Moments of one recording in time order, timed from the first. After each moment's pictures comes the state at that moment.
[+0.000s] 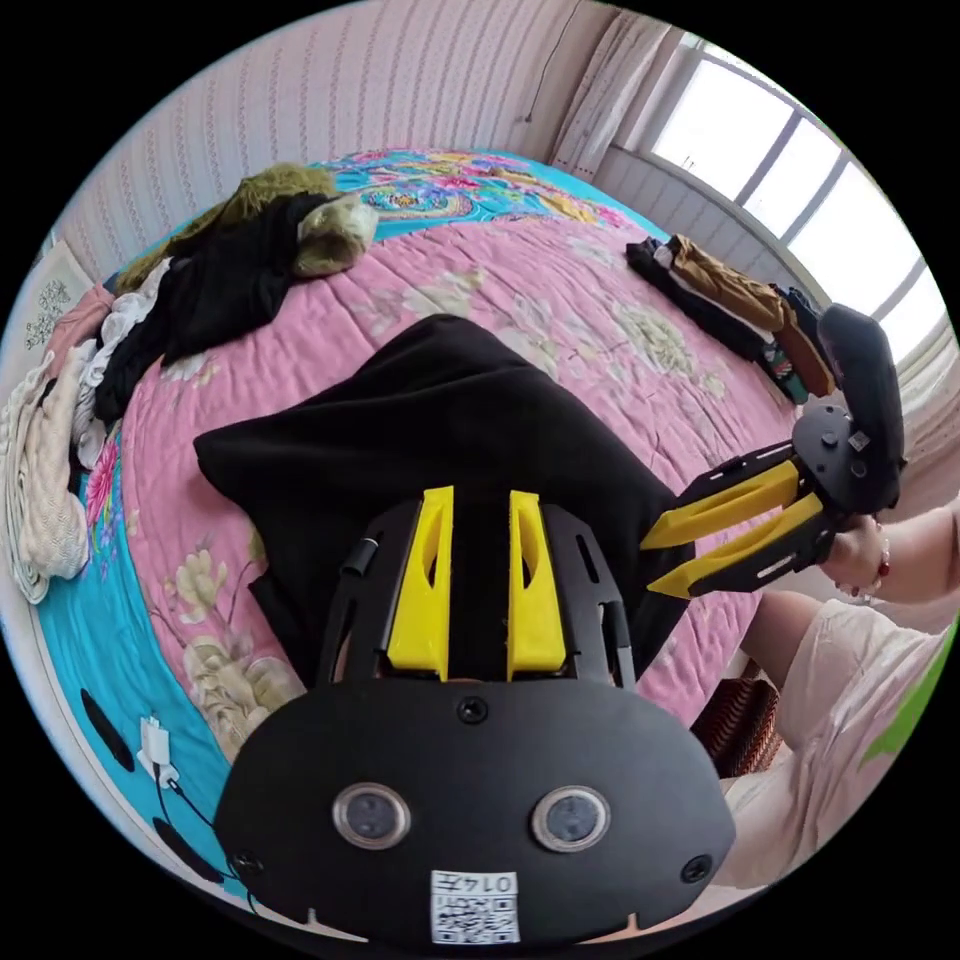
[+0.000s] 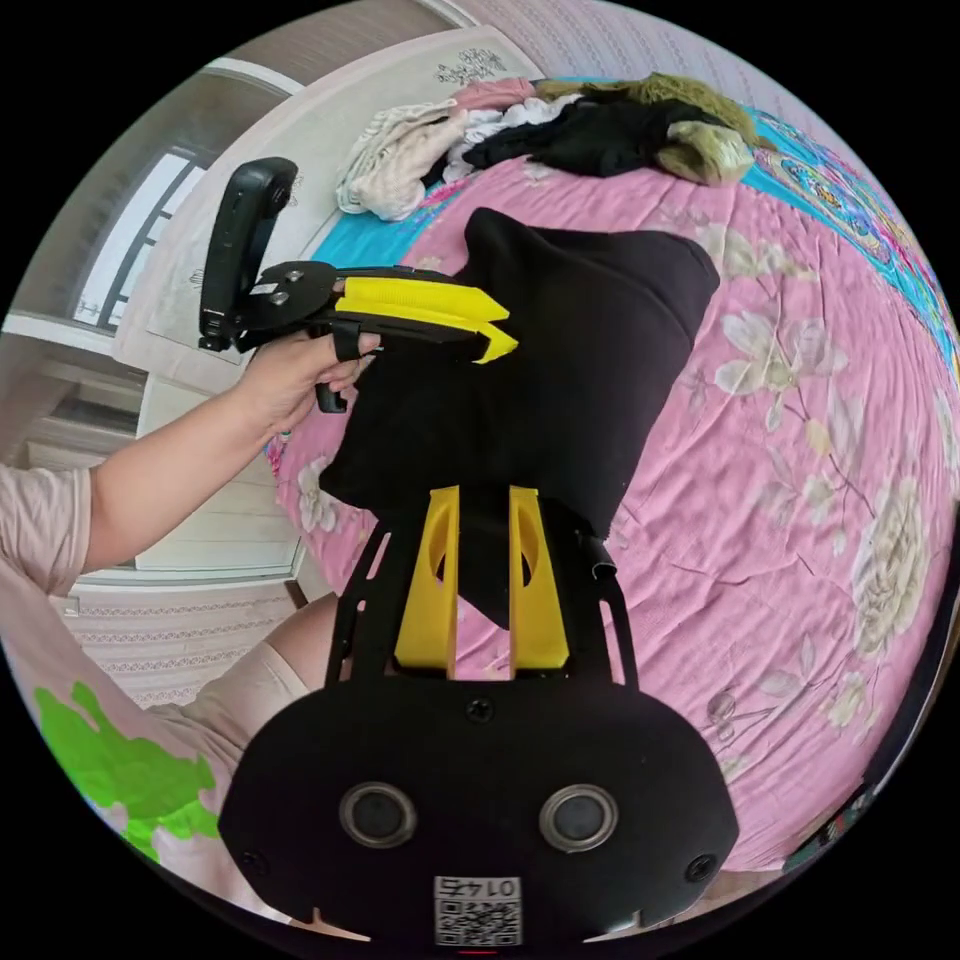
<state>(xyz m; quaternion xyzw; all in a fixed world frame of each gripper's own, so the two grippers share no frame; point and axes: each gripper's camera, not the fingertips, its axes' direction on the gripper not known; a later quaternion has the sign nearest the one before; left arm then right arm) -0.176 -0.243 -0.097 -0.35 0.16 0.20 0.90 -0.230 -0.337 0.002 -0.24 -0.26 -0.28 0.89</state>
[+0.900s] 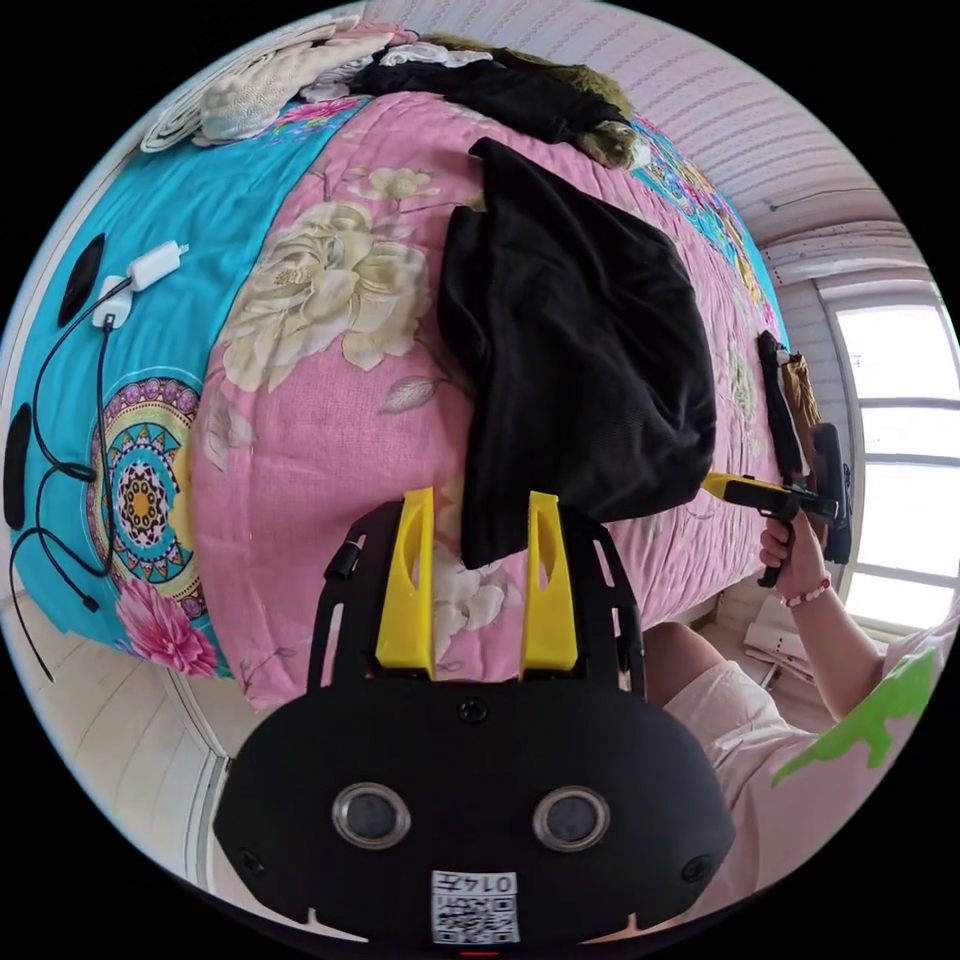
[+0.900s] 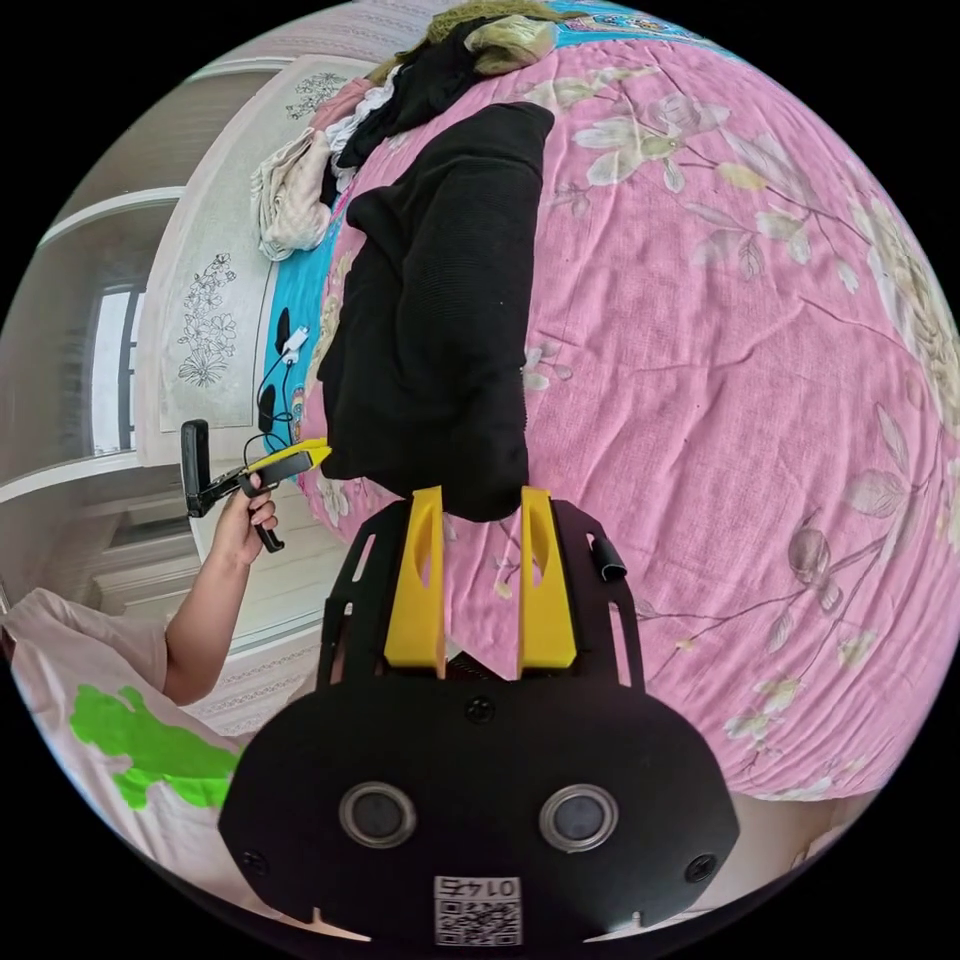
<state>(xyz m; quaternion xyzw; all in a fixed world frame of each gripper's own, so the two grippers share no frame) -0.333 -0.080 -0.193 -0.44 0.08 -0.12 0.89 -0.194 -0.399 -0.003 -0.32 -0.31 -0.11 0.89</state>
